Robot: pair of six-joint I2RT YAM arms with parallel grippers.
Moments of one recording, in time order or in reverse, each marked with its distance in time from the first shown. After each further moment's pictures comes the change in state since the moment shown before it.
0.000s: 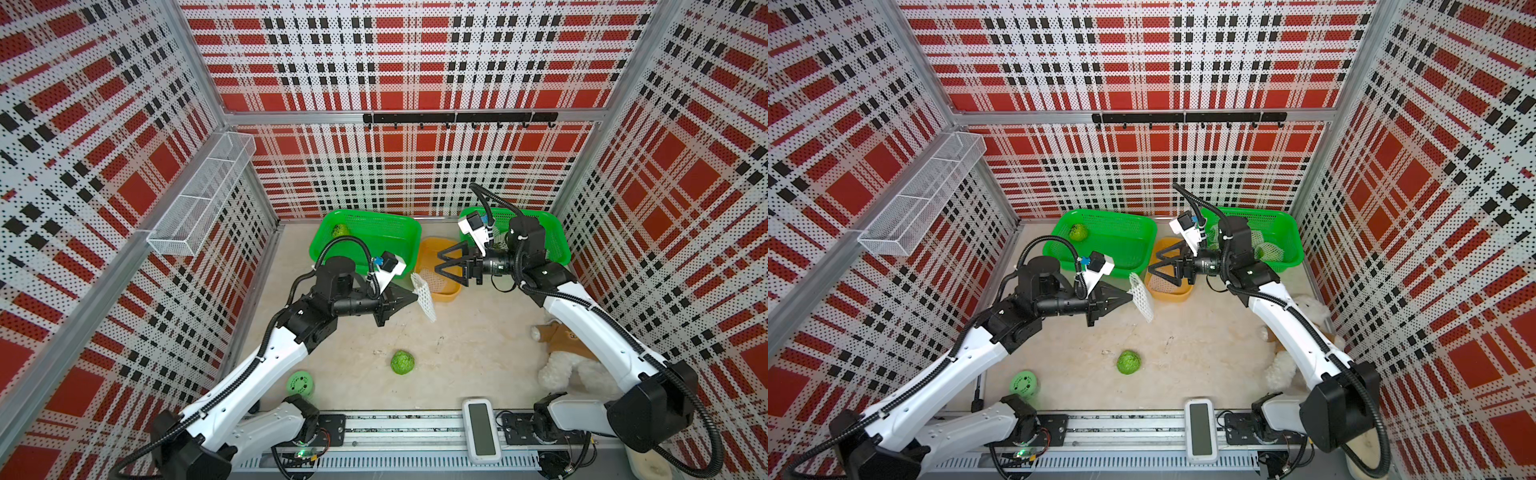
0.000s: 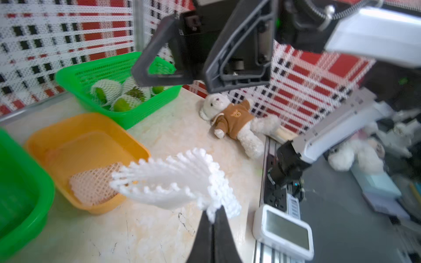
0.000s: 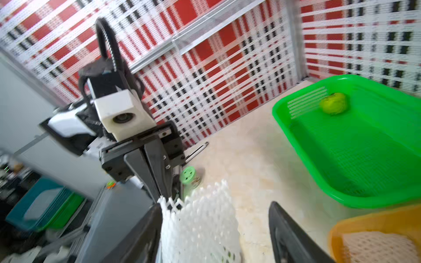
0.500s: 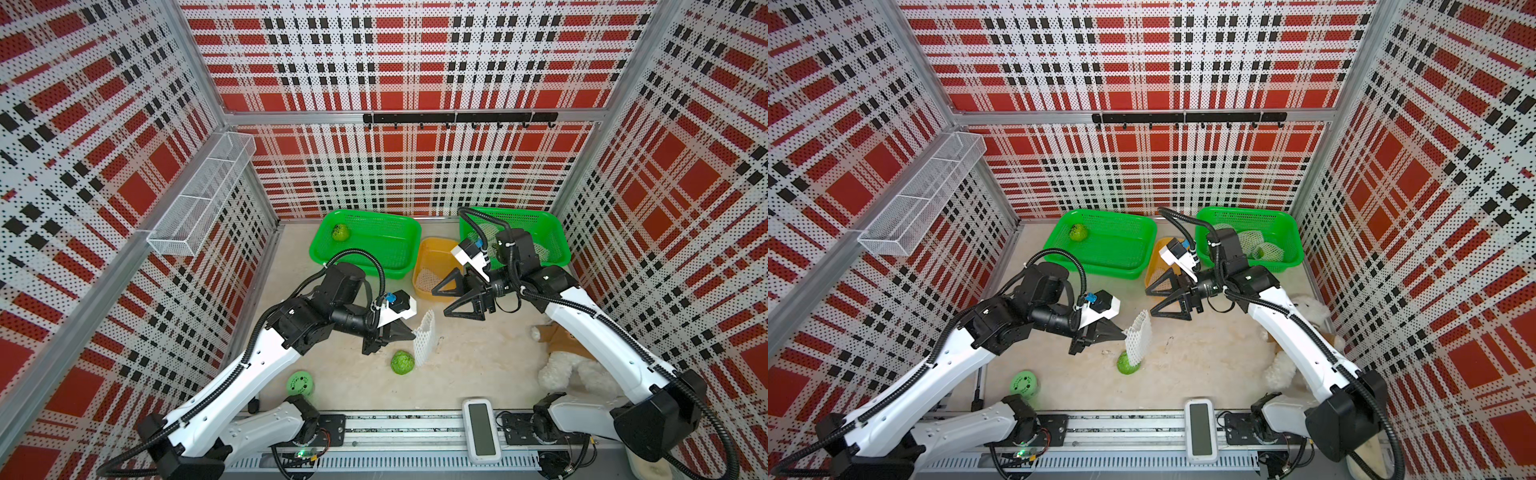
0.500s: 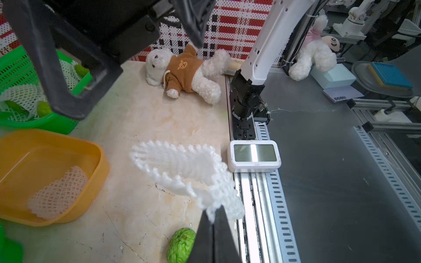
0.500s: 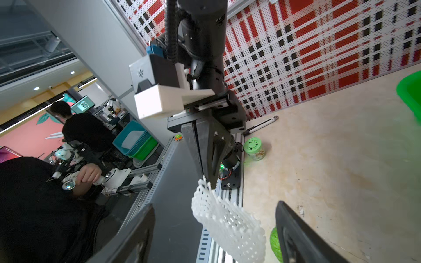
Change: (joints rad) left arm -0.060 -0.024 0.112 -0.450 0.106 0.446; right arm 0.098 -0.031 -0.018 -0.303 -0.246 -0.260
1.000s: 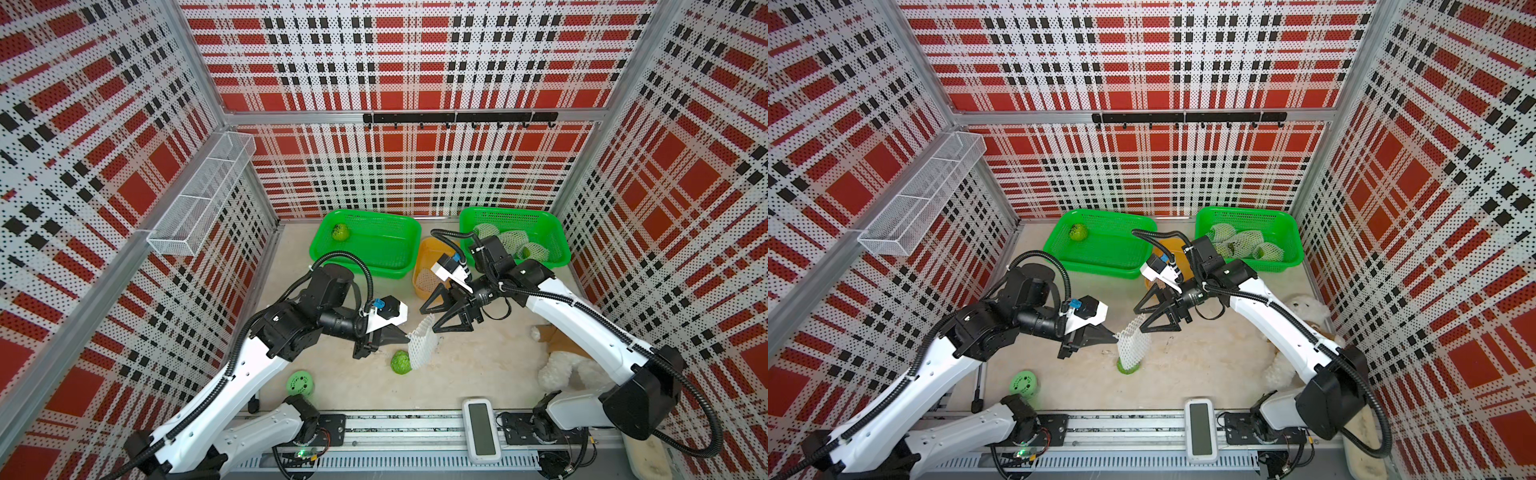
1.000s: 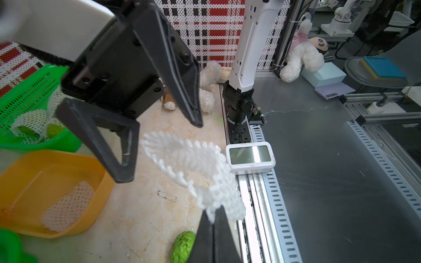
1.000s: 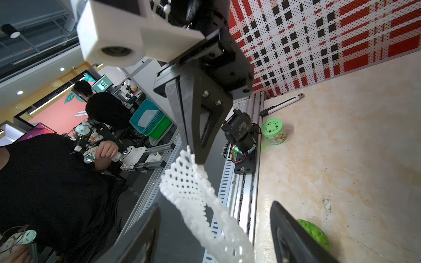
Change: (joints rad) left arm 0.042 -0.066 0.011 -0.021 0.038 0.043; right arm 0.095 0.107 0.080 -0.254 0.025 -0.226
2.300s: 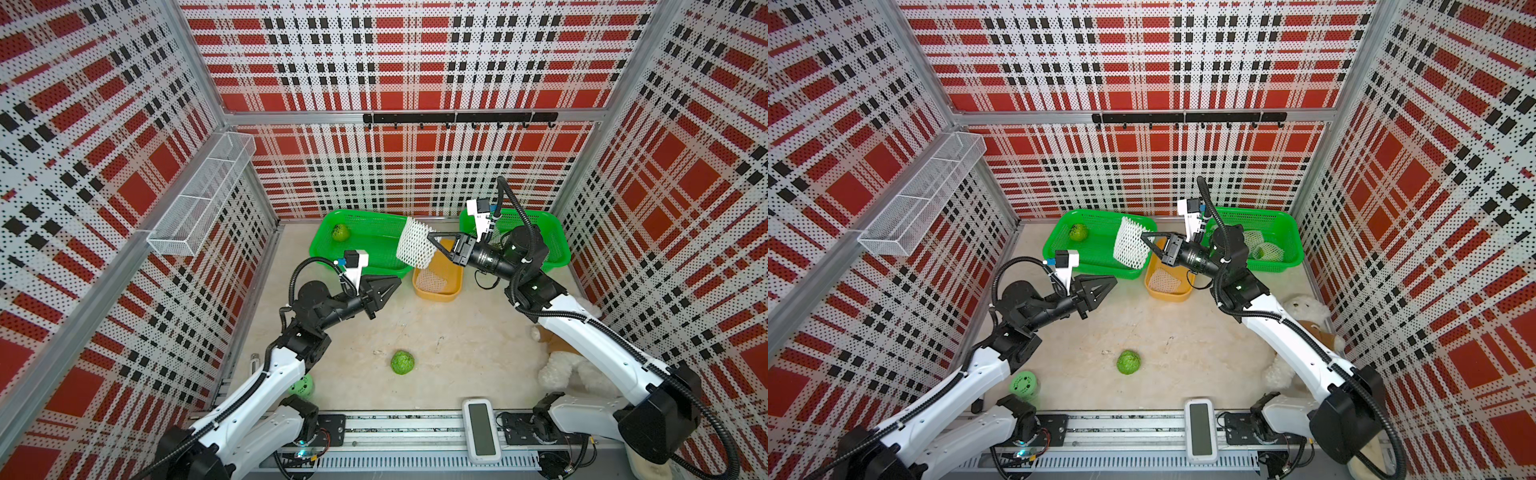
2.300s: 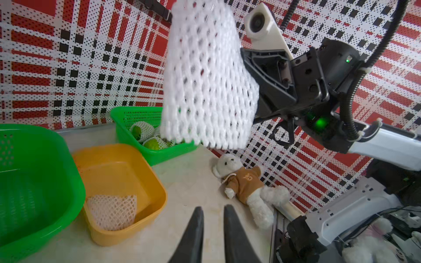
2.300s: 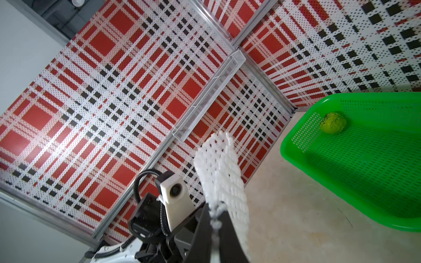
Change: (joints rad) left arm 0.190 0.011 -0.571 1.348 -0.261 -1.060; right arm -0.044 -0.128 -0.185 1.125 0.804 1.314
